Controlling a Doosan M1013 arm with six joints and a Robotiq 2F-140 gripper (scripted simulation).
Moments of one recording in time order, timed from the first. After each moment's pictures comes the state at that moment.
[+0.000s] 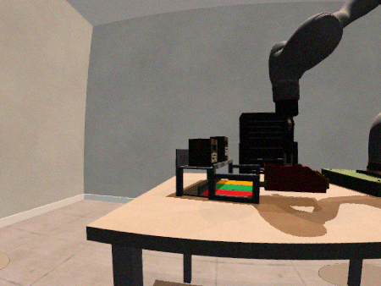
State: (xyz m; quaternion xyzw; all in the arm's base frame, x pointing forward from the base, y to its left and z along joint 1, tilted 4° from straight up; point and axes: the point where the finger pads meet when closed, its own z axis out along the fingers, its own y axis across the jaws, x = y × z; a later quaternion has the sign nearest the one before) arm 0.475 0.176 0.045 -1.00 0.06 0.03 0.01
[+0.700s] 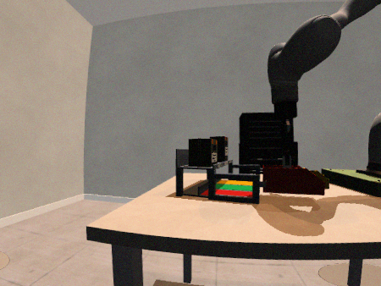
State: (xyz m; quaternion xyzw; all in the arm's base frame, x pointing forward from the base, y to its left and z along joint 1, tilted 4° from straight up) arm 0.479 0.175 0.039 -1.00 0.06 0.03 0.01
